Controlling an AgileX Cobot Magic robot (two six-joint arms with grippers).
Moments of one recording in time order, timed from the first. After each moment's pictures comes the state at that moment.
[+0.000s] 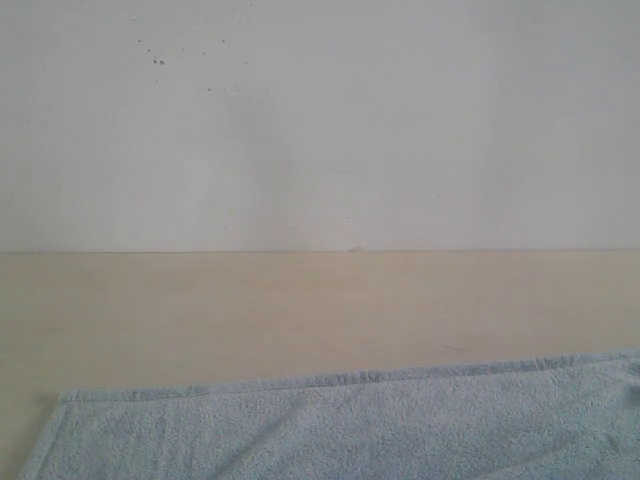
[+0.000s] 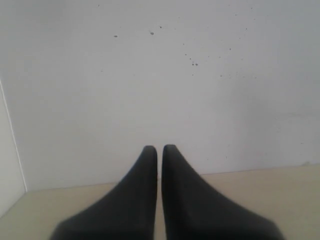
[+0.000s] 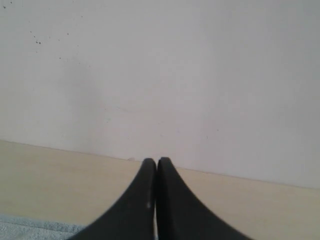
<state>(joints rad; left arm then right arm) -0.29 0.01 -0.14 -1.74 -0.29 1.89 0.41 0.22 -0.06 0.61 -0.24 -0.65</state>
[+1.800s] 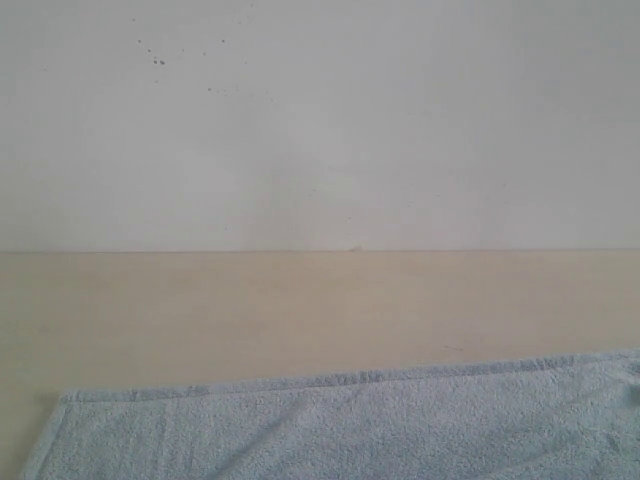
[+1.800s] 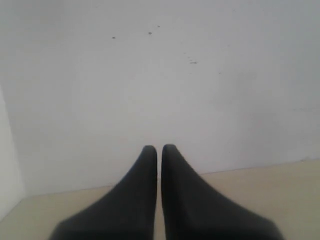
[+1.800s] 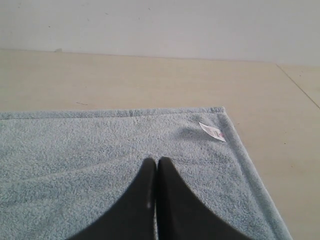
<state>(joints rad) -0.29 0.01 -0.14 -1.74 -0.26 1.91 0.00 0.00 0.00 0.02 0.33 -0.06</state>
